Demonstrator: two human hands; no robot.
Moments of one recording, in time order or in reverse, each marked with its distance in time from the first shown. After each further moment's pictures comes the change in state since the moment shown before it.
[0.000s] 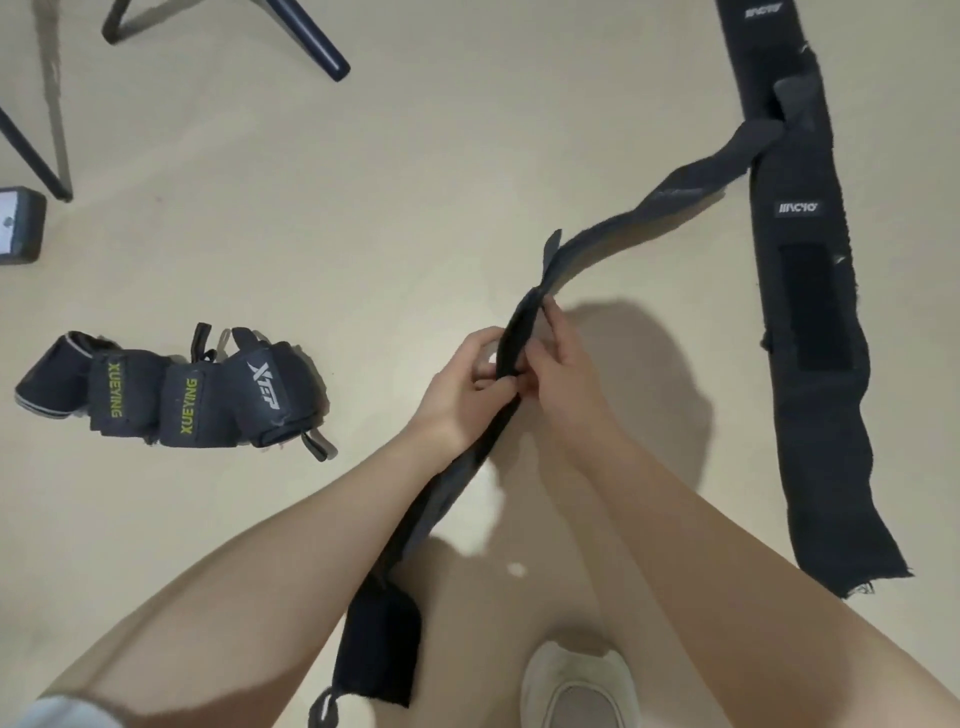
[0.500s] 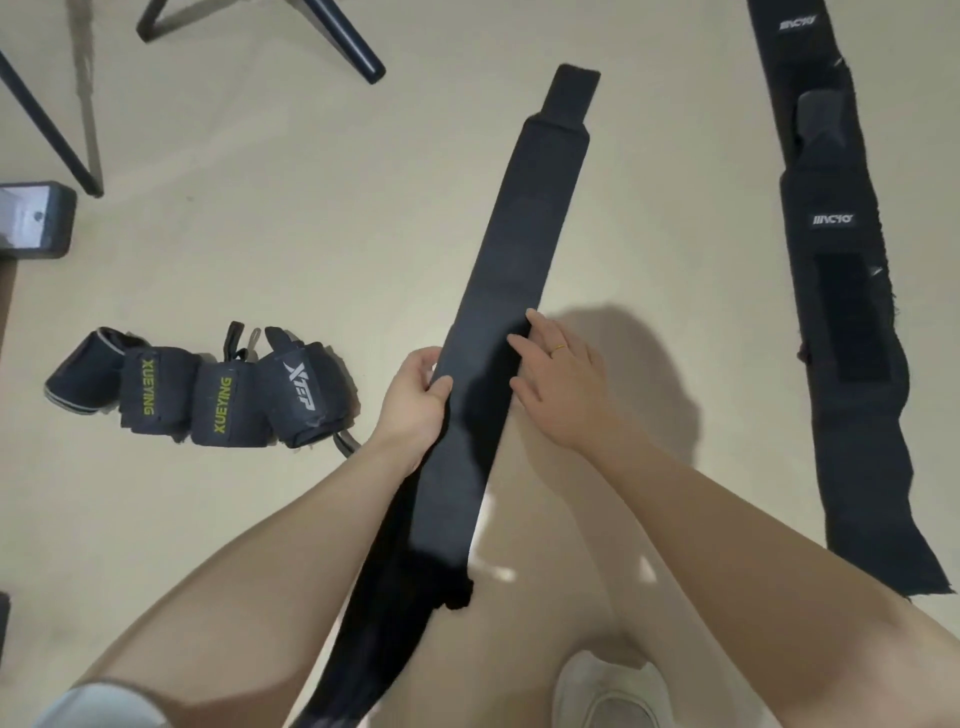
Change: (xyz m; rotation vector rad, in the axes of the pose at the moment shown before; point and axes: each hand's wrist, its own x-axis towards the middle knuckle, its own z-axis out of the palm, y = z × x) left_hand 0.013 -0.036 -0.060 0.002 0.278 -0.092; right_hand 0.020 0.012 0.015 -1.396 -0.158 -0.316
